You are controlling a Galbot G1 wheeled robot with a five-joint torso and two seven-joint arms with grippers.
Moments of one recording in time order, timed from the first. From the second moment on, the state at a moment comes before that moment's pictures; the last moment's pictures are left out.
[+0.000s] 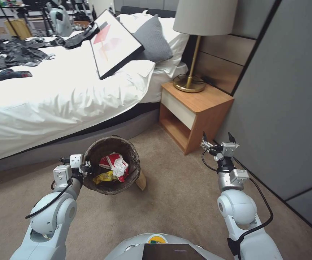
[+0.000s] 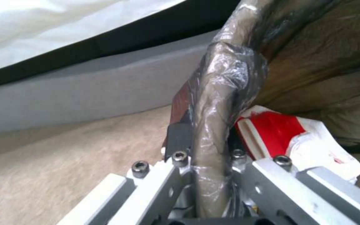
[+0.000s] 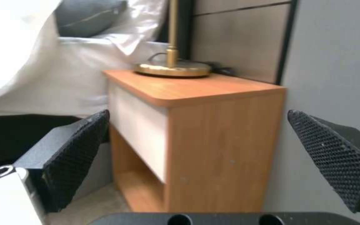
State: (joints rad) left arm 1.52 -1.31 -0.70 -2.29 -0.36 0.74 -0.20; right arm -1.44 1.39 0.57 2.11 0.11 0.00 0.15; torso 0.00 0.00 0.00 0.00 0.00
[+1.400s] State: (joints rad) left arm 1.53 -1.31 -0.71 -2.28 -0.37 0.74 -0.19; right arm -1.45 1.38 0.56 2.10 0.11 0.00 0.15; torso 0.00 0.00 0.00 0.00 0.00
